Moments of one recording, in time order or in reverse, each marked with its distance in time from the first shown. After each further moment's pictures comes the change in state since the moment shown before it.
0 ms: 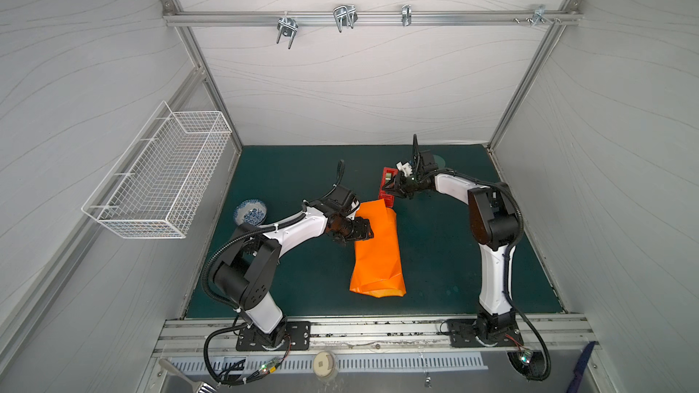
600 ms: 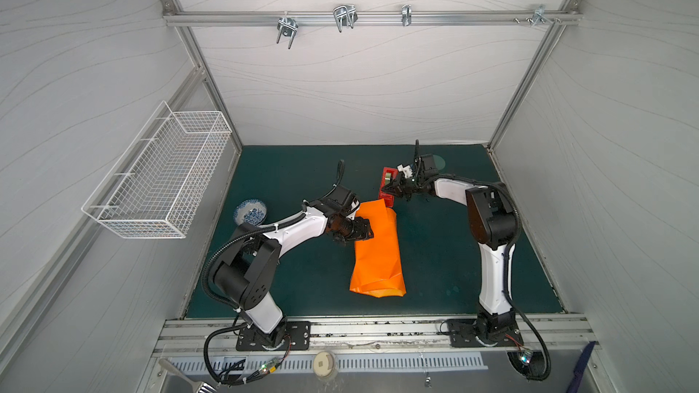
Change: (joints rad) left arm 0.000 0.000 0.000 0.000 0.000 0.000; right arm -0.005 0.003 -0.094 0.223 -0.073 0.240
